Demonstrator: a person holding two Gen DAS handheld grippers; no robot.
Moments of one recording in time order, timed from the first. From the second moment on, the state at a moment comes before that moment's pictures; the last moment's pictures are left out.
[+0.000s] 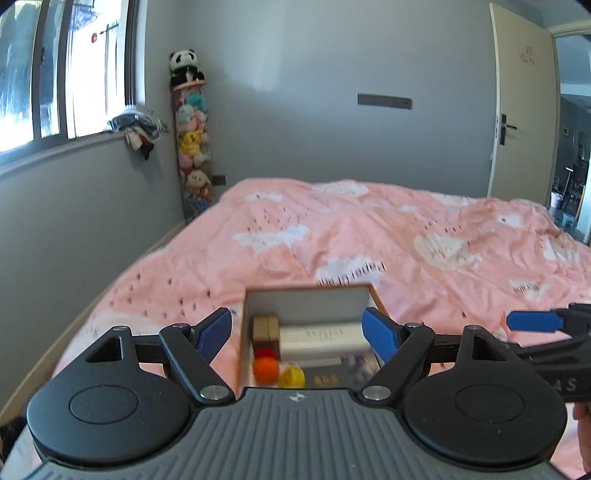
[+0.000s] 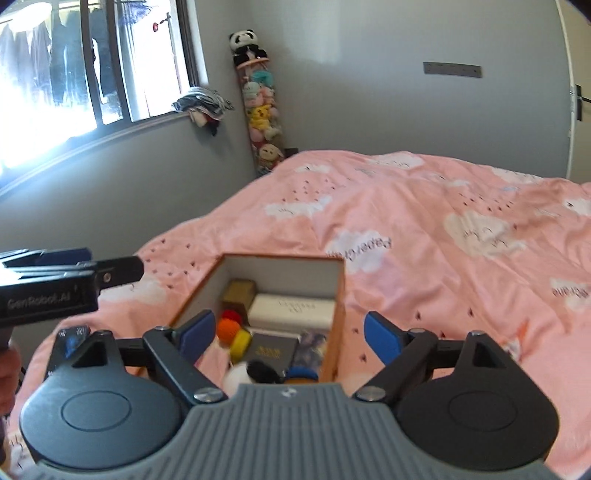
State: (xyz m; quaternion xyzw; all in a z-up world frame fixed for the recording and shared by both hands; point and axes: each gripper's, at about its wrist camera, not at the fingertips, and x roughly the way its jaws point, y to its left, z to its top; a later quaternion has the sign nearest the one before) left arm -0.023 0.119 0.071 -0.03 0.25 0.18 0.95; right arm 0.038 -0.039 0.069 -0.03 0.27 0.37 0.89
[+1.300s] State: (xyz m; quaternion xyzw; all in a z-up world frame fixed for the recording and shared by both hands) left arm -0.051 0.094 -0.029 -0.09 0.36 0.22 0.90; right arm 0.003 -0.040 -0.005 -0.15 0.33 0.32 0.88
